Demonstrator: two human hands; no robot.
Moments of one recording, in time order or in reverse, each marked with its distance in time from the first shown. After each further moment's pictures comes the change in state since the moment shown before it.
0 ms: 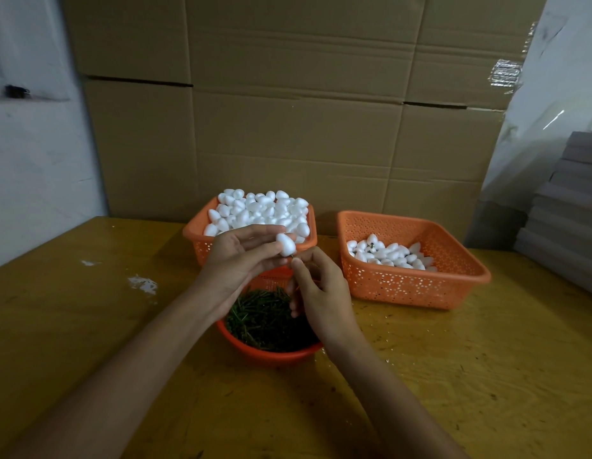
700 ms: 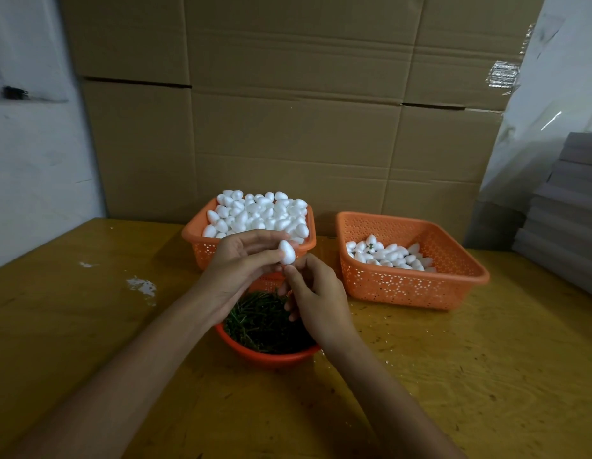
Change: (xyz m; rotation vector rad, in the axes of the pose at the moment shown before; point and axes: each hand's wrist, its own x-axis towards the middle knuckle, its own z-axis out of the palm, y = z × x) left_hand -0.001 -0.001 -0.001 0.083 -0.019 -0.051; right_hand 0.003 0.009 0.004 -0.099 -0.011 0.043
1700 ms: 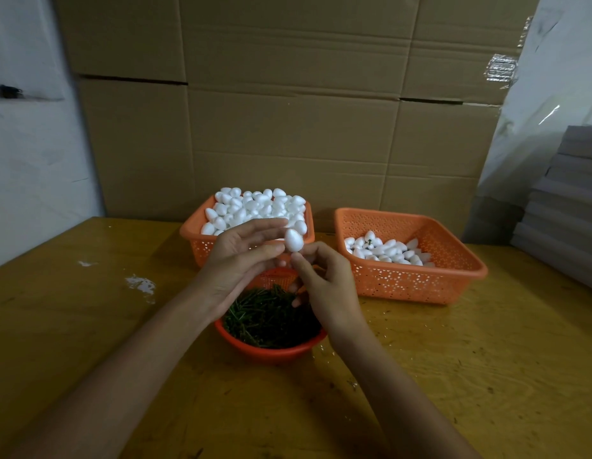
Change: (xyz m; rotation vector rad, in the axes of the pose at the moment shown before) left_hand 0.001 0.001 -0.002 -0.072 -0.107 0.065; right_hand 0.003 -0.010 -0.013 0.200 0.047 0.006
